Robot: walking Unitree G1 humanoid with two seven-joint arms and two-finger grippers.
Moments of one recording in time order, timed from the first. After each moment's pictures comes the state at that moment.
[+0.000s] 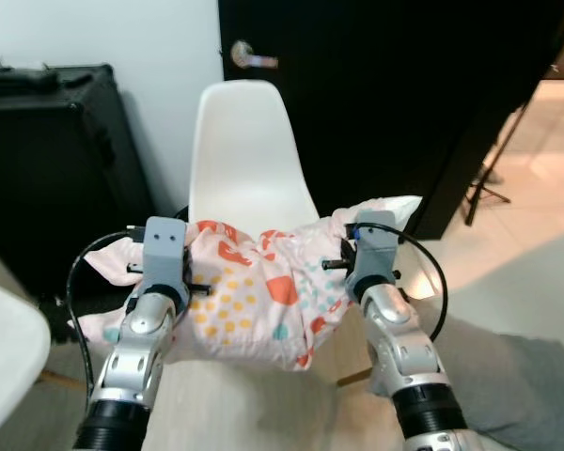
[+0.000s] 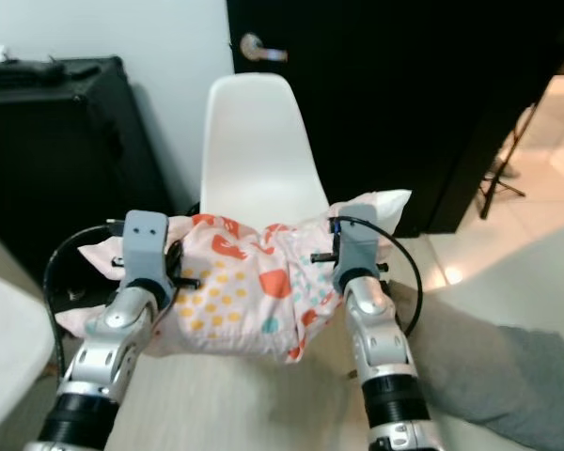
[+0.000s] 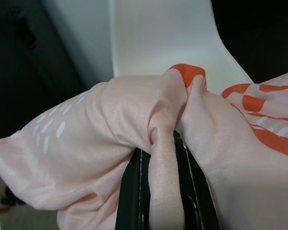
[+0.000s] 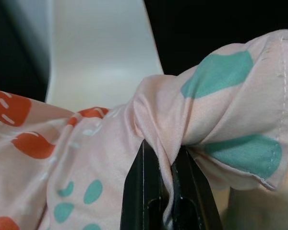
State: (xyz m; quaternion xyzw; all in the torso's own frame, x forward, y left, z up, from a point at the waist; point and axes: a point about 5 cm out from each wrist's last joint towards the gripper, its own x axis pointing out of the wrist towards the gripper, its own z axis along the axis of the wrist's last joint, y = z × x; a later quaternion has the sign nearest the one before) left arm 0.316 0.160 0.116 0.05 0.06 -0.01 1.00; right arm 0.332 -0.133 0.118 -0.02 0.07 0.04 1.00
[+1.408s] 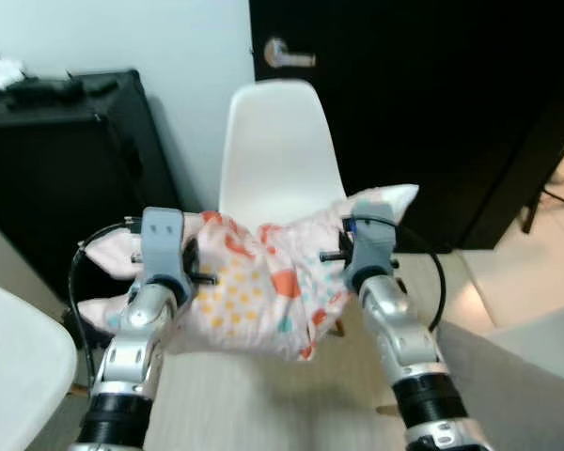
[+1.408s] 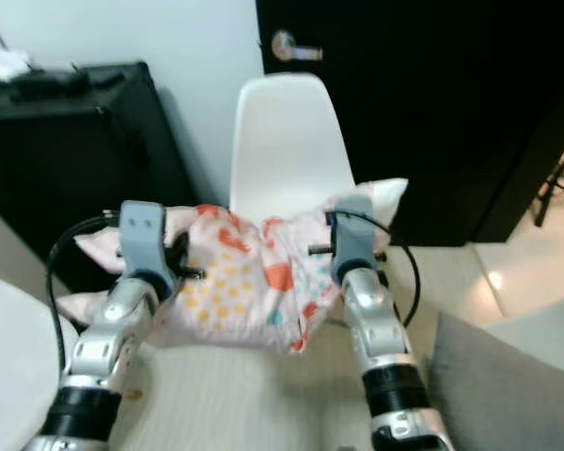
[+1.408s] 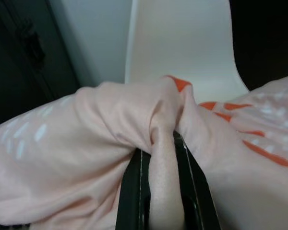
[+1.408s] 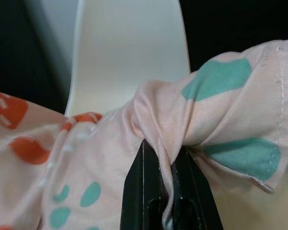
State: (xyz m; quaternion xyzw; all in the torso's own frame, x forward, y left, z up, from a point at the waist) left arm 0.317 0.149 0.129 0.01 0.04 -0.06 1.00; right arm 0.336 -0.139 0.125 -0.03 0.05 0.03 1.00
